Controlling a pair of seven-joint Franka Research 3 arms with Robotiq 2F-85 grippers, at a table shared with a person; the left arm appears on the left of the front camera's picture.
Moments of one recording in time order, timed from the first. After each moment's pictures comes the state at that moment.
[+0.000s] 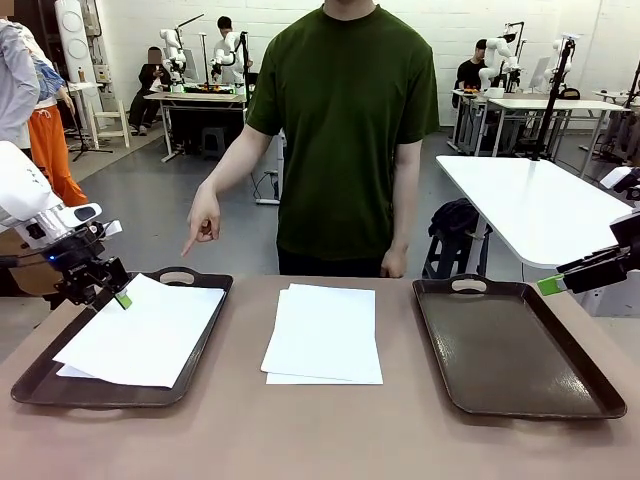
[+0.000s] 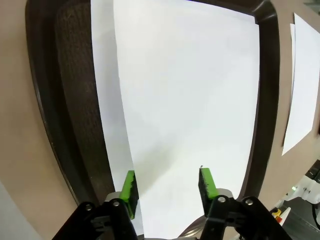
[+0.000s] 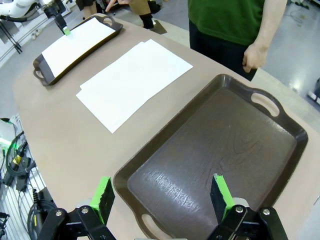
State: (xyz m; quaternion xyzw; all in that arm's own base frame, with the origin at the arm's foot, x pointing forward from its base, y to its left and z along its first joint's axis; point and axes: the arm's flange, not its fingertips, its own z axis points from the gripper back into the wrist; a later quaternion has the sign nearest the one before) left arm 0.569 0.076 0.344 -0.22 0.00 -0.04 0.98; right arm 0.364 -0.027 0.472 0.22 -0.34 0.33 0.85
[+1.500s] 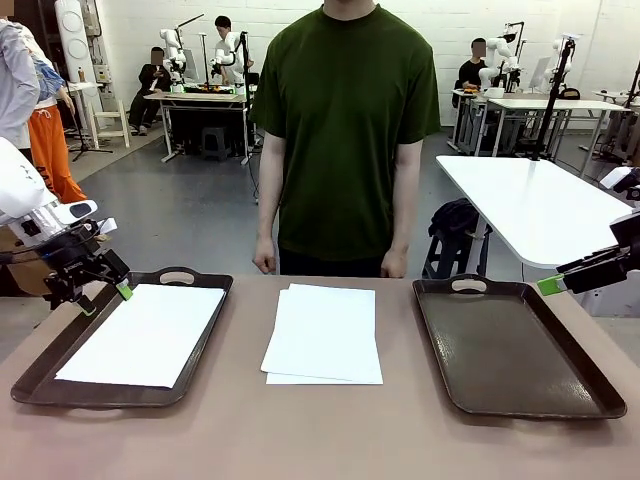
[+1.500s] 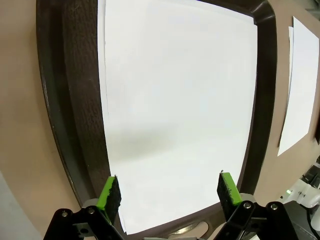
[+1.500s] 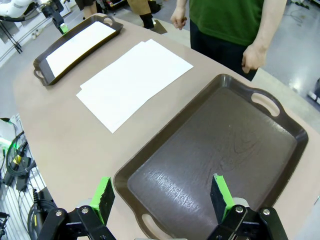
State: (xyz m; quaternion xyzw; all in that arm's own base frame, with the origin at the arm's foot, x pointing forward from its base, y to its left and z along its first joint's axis) left arm 0.561 0.078 0.351 -0.22 0.00 -0.02 0.98; right arm 0.364 -0.027 0.472 0.22 -0.34 0.33 0.85
